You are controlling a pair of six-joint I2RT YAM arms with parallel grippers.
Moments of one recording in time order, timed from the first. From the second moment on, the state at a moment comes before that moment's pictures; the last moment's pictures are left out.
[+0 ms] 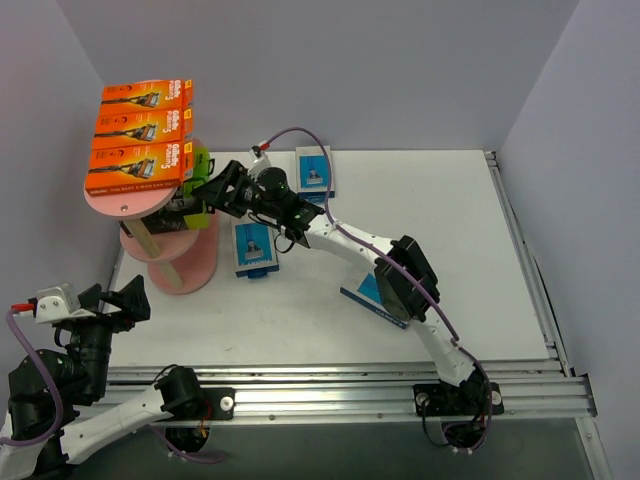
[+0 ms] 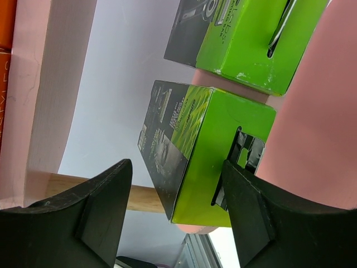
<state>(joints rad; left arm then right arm) -1.13 0.01 0.88 -0.69 -1.23 -0.10 0.86 2.30 1.97 0.31 -0.24 1.15</state>
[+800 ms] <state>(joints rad) -1.13 0.01 0.87 -0.69 -1.23 -0.10 0.89 2.29 1.92 0.34 -0.24 1.15</state>
